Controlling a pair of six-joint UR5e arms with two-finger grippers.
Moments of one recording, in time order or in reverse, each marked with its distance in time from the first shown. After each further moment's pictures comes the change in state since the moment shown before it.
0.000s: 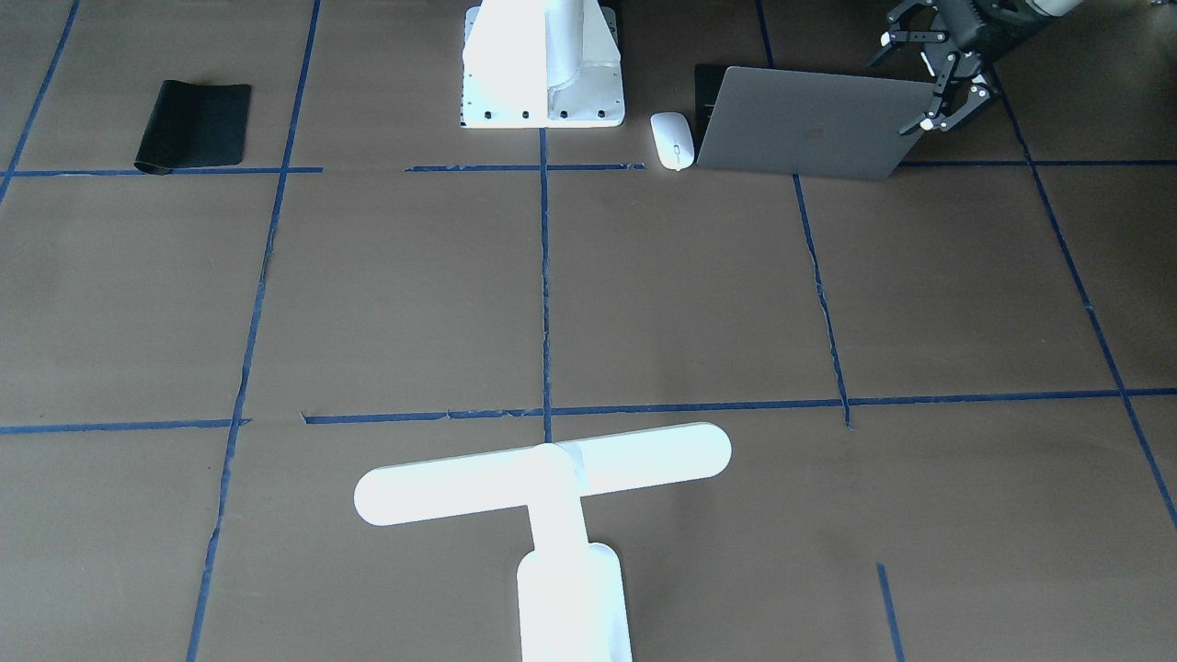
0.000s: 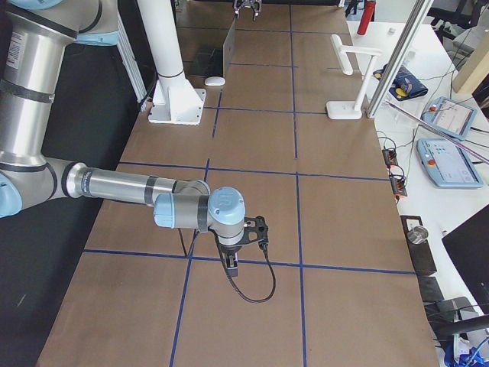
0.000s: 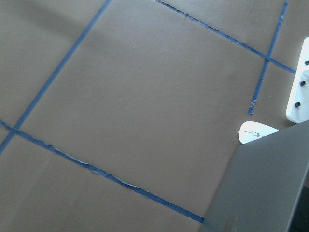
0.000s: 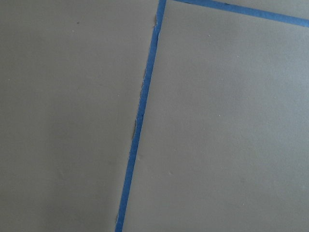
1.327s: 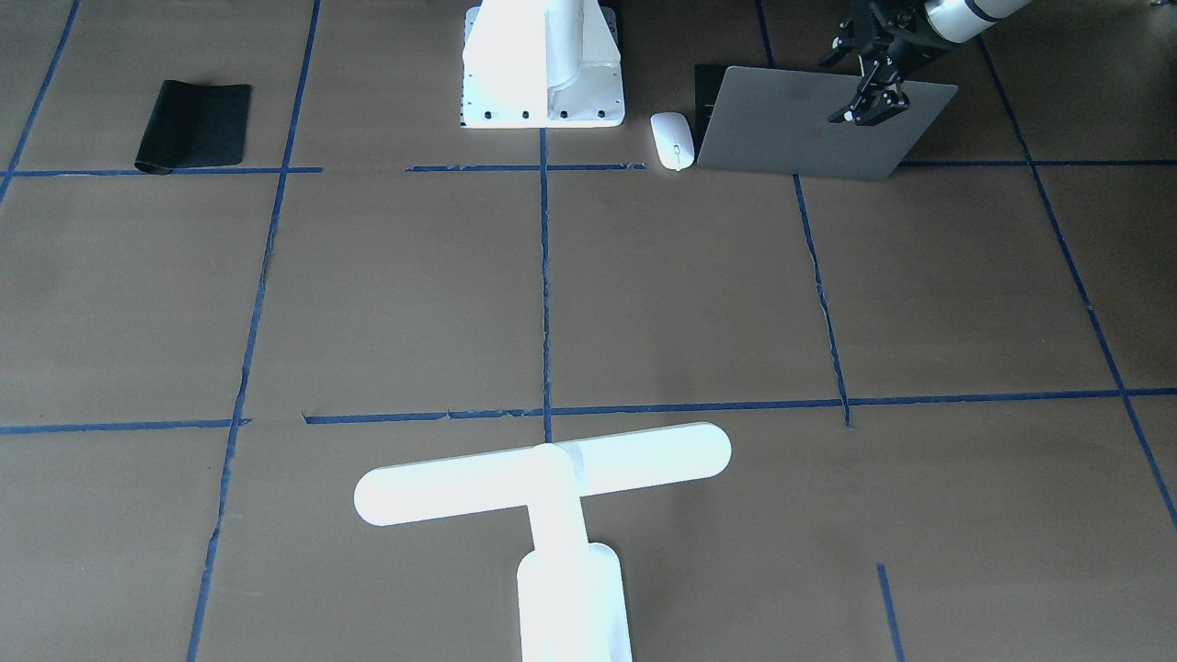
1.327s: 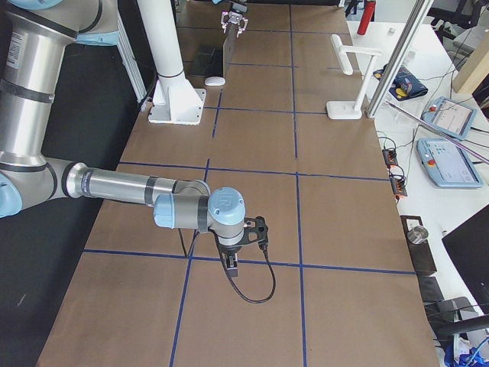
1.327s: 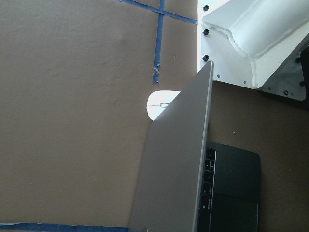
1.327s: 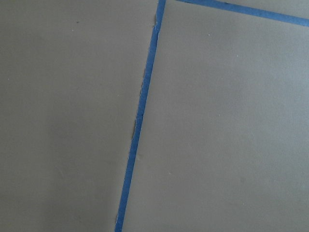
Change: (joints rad) left arm 0.180 0.037 0.053 -0.057 0.053 0.069; right arm 0.000 0.000 -0.002 0.000 0.000 -0.001
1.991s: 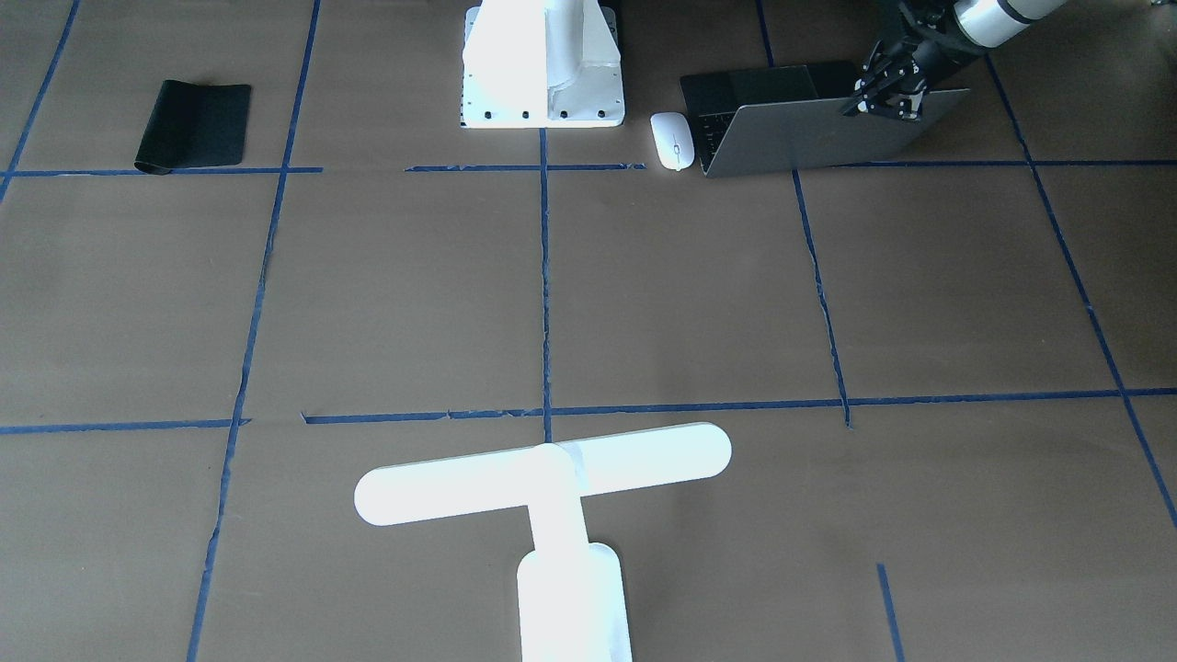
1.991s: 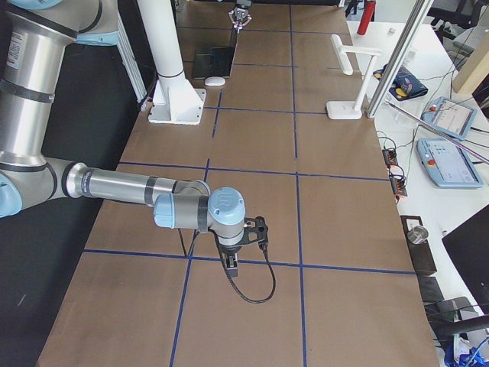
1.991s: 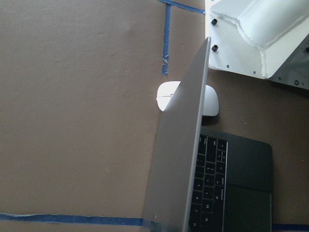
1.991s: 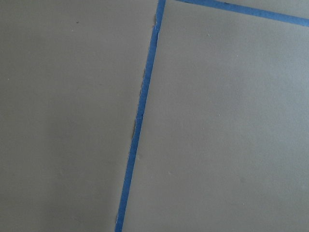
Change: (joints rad) left arm -0.122 0.001 0.005 0.005 0.000 0.162; right arm 0.000 0.000 0.000 0.000 0.000 0.002
